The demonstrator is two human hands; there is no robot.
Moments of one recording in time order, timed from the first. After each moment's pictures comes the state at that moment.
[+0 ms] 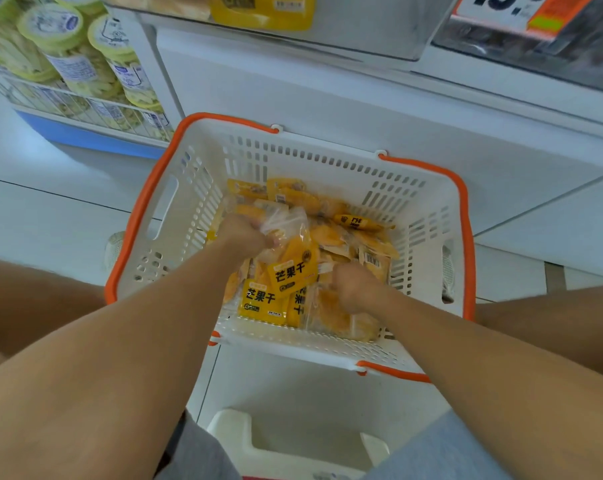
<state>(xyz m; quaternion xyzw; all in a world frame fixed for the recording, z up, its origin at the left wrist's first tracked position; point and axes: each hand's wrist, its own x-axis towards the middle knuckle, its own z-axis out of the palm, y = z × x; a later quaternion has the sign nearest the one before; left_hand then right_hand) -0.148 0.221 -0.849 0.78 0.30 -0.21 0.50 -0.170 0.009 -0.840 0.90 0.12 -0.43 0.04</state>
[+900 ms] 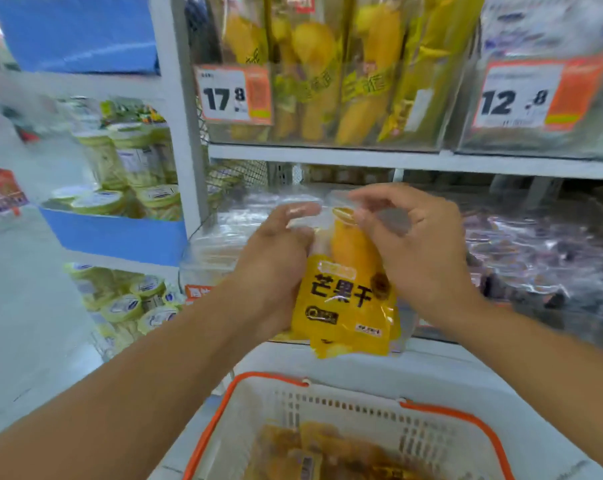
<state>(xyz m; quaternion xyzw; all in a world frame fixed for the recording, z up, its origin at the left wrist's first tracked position) -0.078 0.203 -0.470 0.60 0.04 0.04 0.80 -0.032 0.052 -0.481 0.75 0.27 0.31 -0.51</state>
